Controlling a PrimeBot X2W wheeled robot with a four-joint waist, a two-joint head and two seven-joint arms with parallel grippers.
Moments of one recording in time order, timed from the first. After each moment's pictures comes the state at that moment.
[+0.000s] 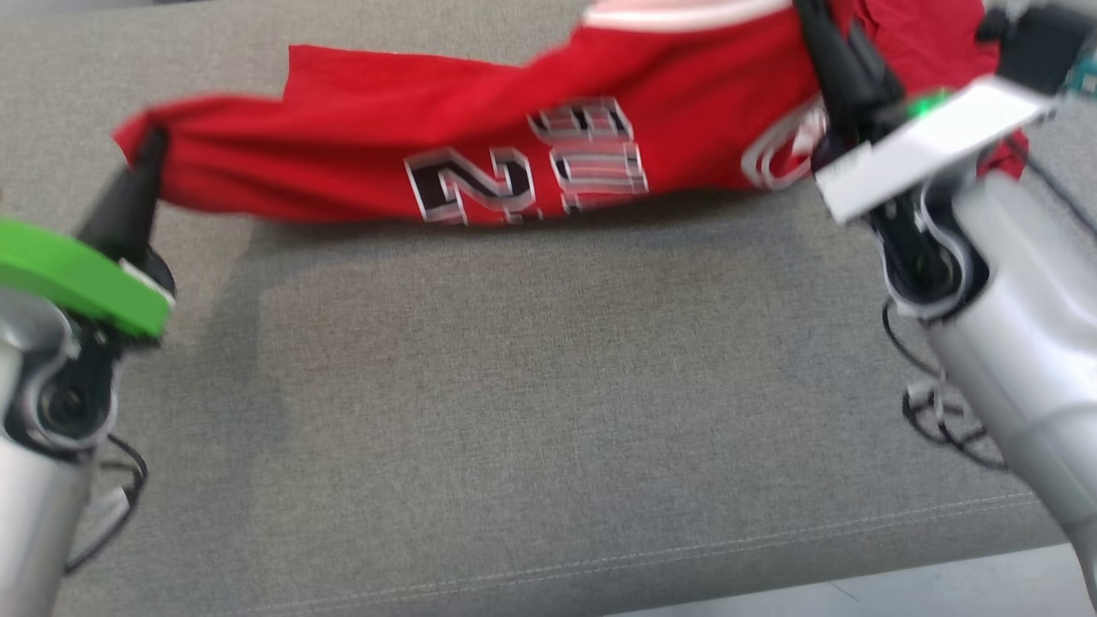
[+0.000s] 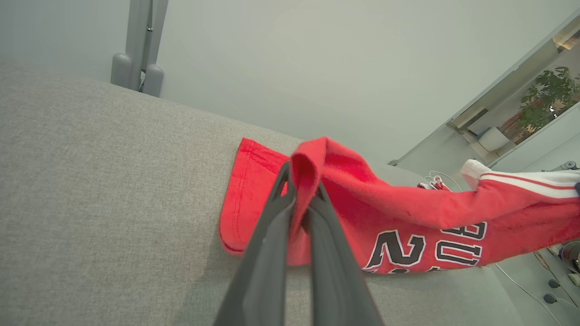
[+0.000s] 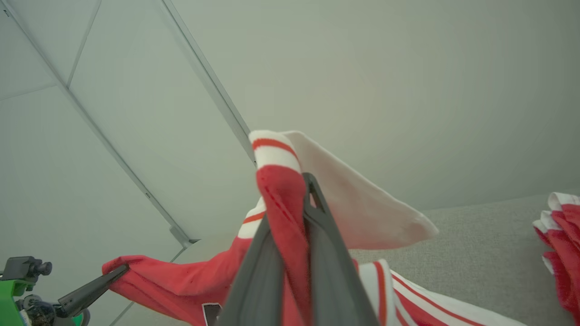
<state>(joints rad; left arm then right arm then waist) -0.61 0.48 -0.43 0.30 -1.23 -0.12 -0.01 -0.78 -0.35 0.65 0.36 1.05 0.12 -0.25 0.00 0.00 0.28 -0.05</state>
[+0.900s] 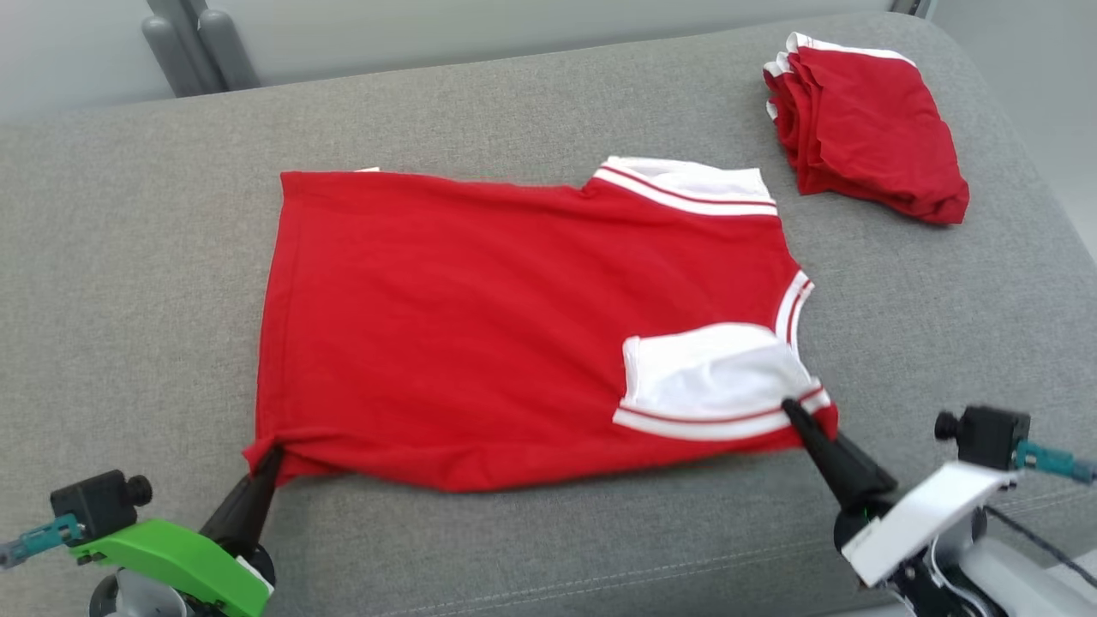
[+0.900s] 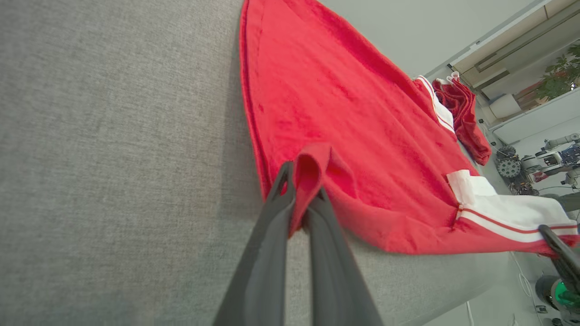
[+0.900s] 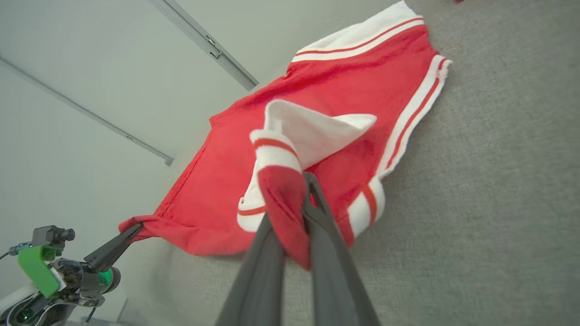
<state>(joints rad) -0.09 0.49 -0.54 0.20 -1.28 -0.12 -0.15 -0.10 -0.50 0.71 0.13 1.17 0.12 -0.25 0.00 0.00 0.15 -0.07</state>
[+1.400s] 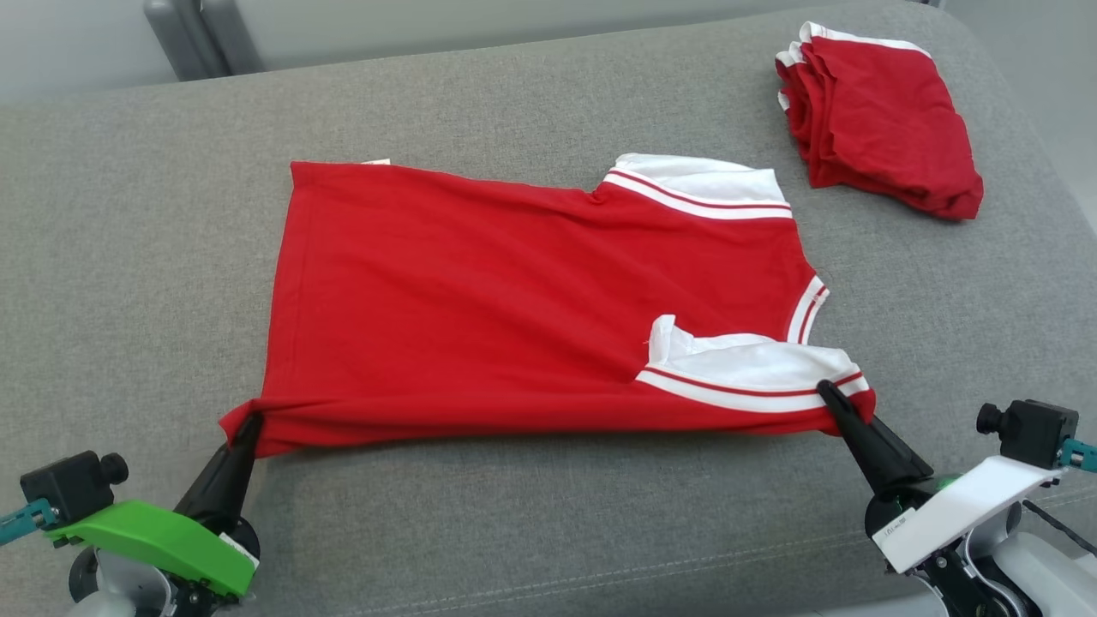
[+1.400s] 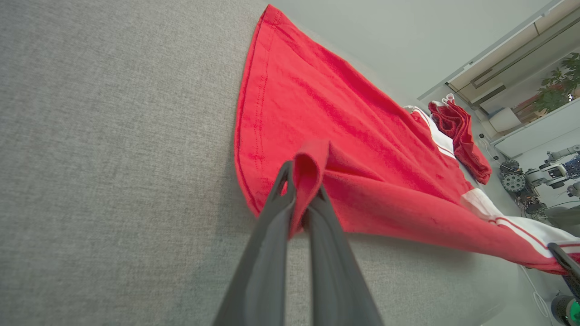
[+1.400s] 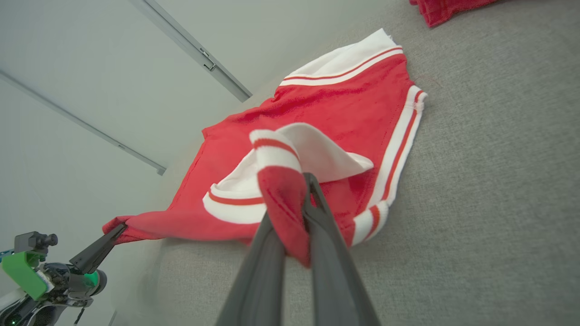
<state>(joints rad) -0.10 0.49 -0.52 0.18 -1.25 -0.12 -0.20 -0.04 -0.52 0.62 0.09 1.14 0.12 -0.25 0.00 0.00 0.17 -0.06</state>
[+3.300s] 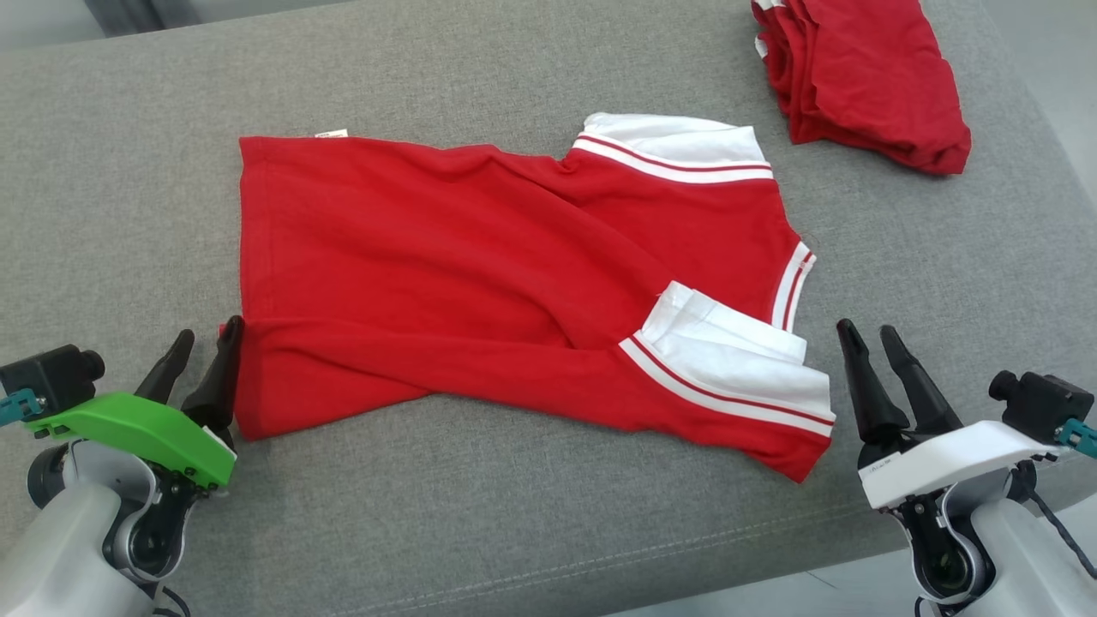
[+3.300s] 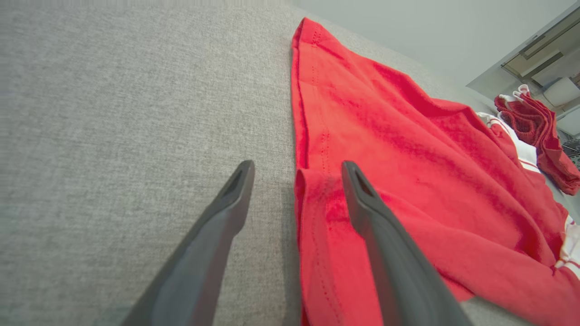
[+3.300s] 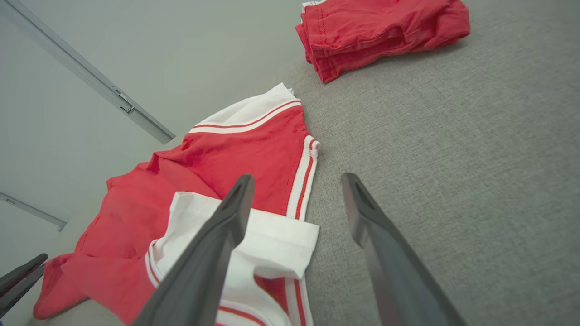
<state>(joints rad) -0.41 0.44 -0.58 0.50 -1.16 -0.13 -0.20 -0.08 -0.23 0.27 0.26 0.77 0.12 -0.25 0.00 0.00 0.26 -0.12</state>
